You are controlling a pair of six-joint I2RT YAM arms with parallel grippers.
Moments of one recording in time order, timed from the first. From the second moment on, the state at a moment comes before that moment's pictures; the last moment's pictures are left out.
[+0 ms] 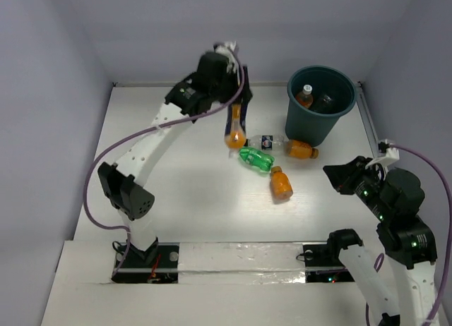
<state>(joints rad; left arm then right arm) -0.64 1.76 1.89 -0.70 -0.02 -0.44 0.17 0.43 0.99 -0.81 -0.20 0.52</state>
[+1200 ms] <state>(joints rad) -0.89 2.36 2.48 0.29 -0.66 -0.79 0.17 0.32 0.93 -1.04 -0.27 0.51</state>
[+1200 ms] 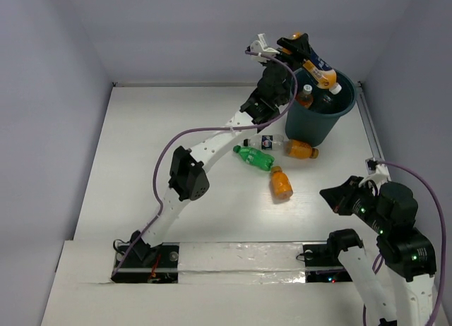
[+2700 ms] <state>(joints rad) -0.84 1.34 0.92 -0.16 -0.28 -0.83 0.23 0.71 0.65 -0.66 -0.27 0.62</state>
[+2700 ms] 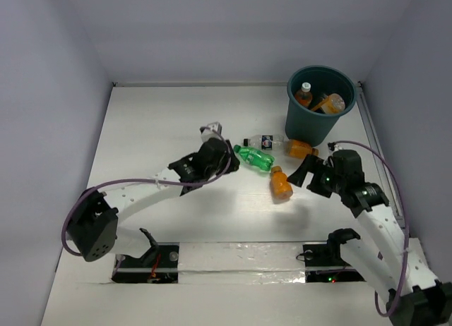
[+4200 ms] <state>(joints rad) -0.77 1.57 0.78 0.20 0.00 -1.17 0.51 0.76 1.07 -0.84 0.01 0.77</state>
